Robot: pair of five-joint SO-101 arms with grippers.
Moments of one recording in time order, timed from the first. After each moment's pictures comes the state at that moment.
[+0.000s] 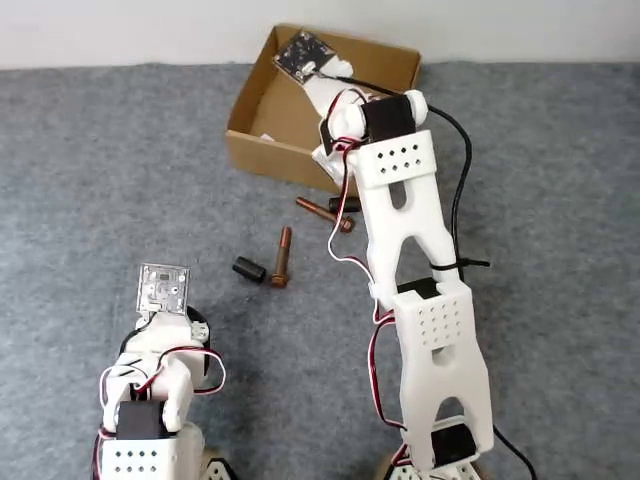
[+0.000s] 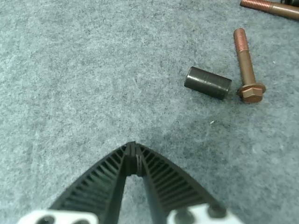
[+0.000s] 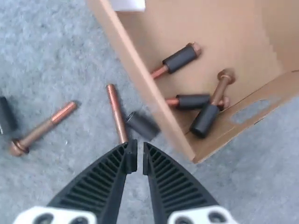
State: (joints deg) left arm -5.5 -96.0 97.1 57.8 2.2; right arm -19.9 46.9 -74.3 100.5 28.1
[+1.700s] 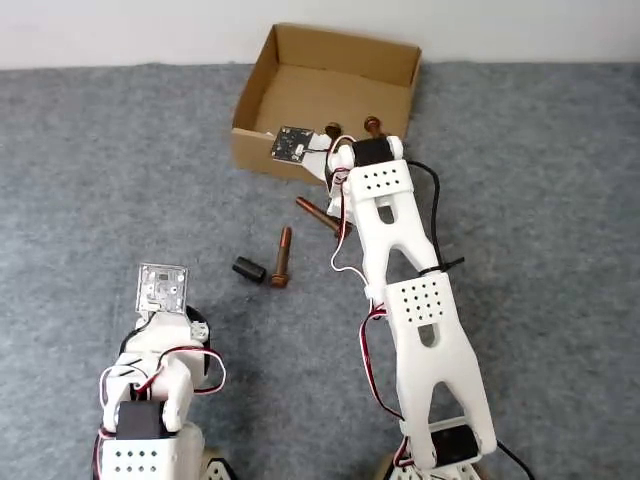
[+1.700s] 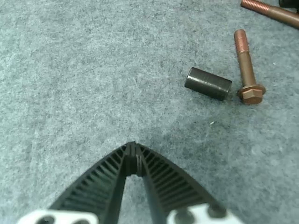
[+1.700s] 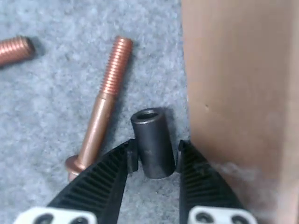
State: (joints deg) left arm -5.5 -96.0 97.1 57.8 3.5; right arm -17.0 74.5 -79.4 88.7 54.9
